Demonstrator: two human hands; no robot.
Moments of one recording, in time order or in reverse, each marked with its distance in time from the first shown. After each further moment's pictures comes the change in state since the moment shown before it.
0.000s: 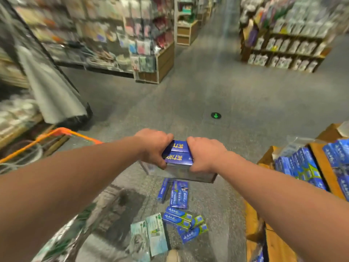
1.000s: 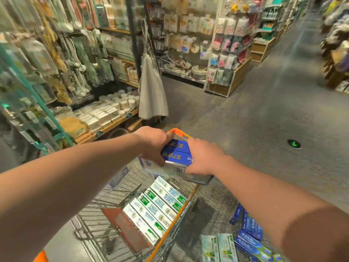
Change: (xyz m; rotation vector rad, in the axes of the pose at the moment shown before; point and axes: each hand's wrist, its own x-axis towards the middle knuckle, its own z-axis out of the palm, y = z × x) left_hand -0.365 -0.387 0.107 -0.016 -0.067 -0.374; right_hand 0.168 -0.505 -0.044 0.045 0.023 -0.260
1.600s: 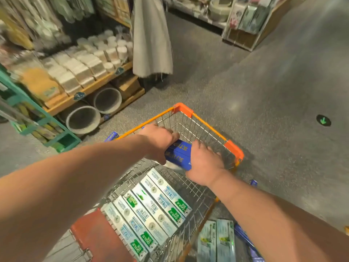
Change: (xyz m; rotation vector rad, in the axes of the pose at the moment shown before) left_hand 0.252 -0.067 0.193 -0.090 -0.107 0.110; right_hand 0.219 0.071 0.195 0.094 -0.253 0.184
